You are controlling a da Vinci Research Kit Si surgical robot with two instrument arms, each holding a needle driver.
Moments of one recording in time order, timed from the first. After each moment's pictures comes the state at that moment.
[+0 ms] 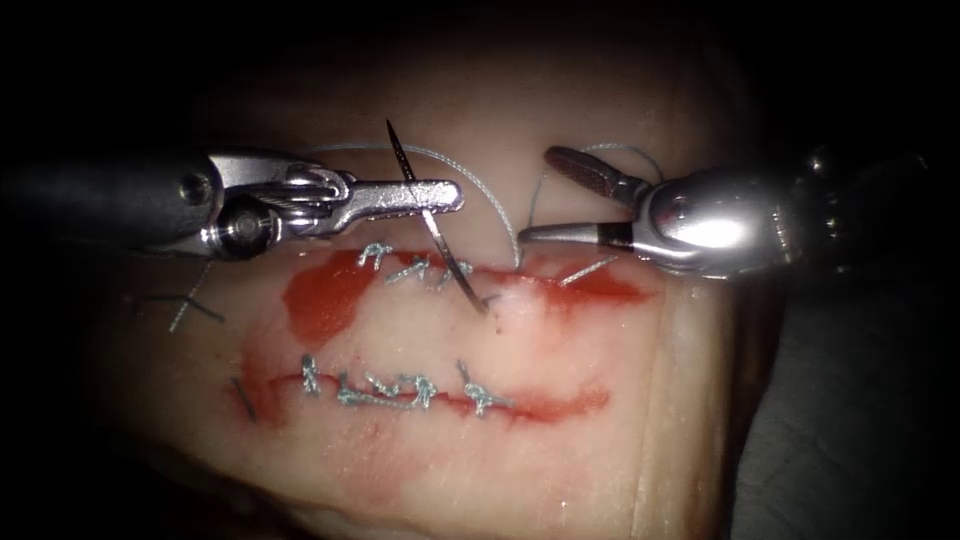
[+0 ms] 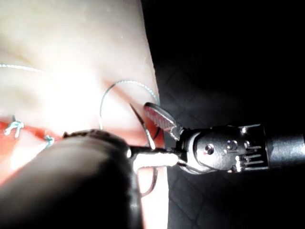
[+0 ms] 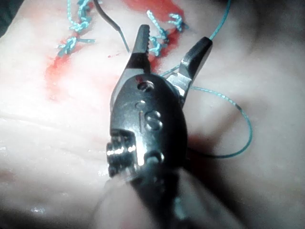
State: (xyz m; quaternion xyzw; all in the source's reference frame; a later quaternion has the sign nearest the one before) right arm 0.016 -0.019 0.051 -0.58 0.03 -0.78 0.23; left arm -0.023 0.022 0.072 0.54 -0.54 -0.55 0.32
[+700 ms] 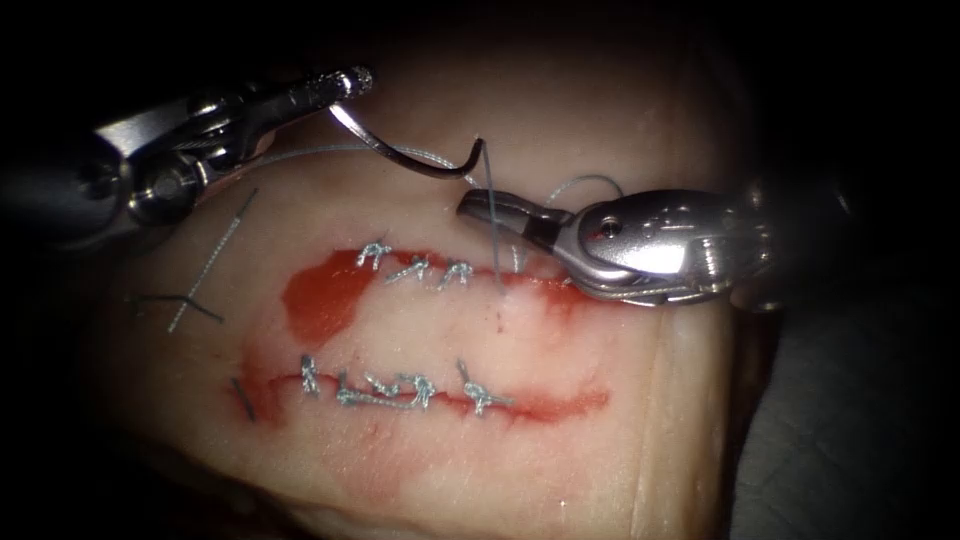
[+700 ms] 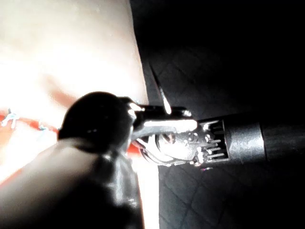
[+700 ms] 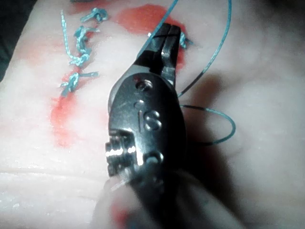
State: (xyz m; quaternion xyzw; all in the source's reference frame) right arm 0.020 -0.021 0.054 -0.55 0.12 -0.79 0.23; left arm -0.021 0.025 0.067 0.35 -0.80 -0.34 0.35
